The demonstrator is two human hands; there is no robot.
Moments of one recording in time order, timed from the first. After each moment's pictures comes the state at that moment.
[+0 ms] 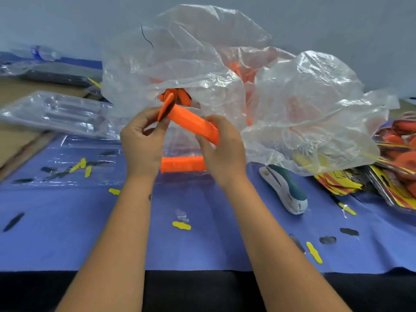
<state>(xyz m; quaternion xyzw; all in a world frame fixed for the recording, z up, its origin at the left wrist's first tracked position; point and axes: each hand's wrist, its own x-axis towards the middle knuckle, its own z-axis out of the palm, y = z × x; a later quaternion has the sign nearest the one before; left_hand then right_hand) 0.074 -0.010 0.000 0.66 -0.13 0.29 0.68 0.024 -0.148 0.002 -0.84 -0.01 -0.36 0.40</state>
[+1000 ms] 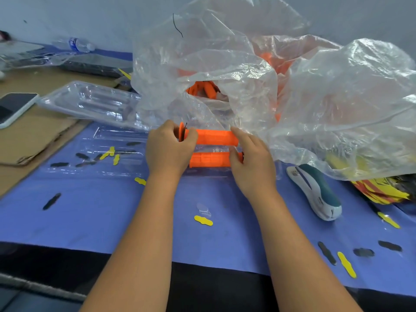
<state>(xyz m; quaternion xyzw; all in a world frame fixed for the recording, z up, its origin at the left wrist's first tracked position) 0.073 0.003 -0.022 0.86 0.00 0.26 0.44 0.016 -0.159 -0.032 -0.90 -0.01 -0.31 0.30</state>
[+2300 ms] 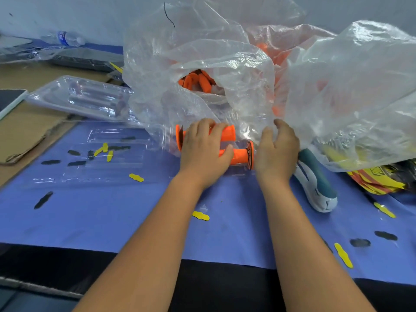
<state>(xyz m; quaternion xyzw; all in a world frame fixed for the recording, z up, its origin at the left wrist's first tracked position) 0.048 -0.049 -0.030 0.91 -0.23 0.24 0.25 0.019 -0.182 -0.018 -0.80 0.24 -0.36 0.41</state>
